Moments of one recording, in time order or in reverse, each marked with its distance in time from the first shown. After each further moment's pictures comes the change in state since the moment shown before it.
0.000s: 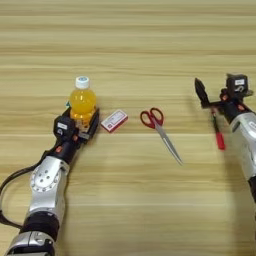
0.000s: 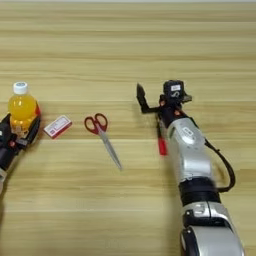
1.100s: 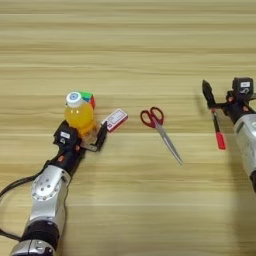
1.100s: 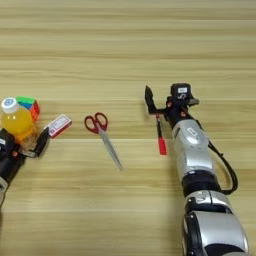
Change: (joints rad) left arm 0.041 -0.010 0.004 0.012 -0.001 0.028 -0.034; right arm -0.073 -0.013 -0.039 0.205 0.004 -0.117 0.006
